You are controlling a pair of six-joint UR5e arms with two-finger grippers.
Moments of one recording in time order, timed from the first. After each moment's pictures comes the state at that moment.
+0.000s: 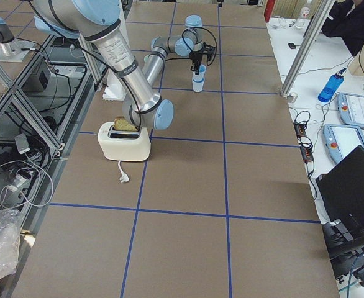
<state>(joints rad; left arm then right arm) -1.35 -1.64 -1.73 -2.02 -2.29 -0.43 0.53 -0.79 1.74 -1.68 1.86 1.53</state>
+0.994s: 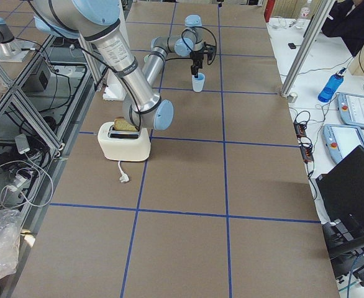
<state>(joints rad) -1.35 -1.64 -1.73 -2.02 -2.29 -0.43 0.53 -0.80 1.75 -1.68 1.82 1.52</state>
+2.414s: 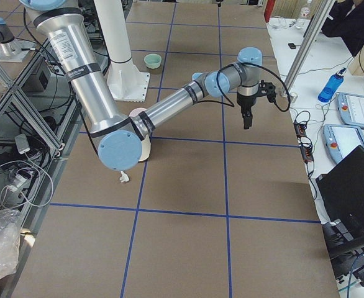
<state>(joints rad) -1.38 -1.63 -1.69 -2.02 -2.31 -0.35 1.27 -1.20 1.73 -1.62 2.22 0.46</state>
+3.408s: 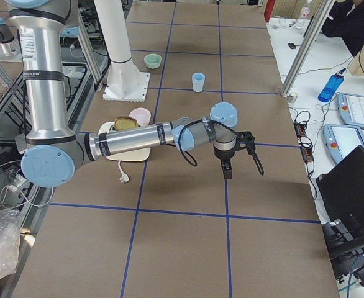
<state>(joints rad) -1.49 -1.65 -1.49 -1.99 -2.44 -0.24 1.39 -1.52 1.73 -1.40 2.27 0.27</state>
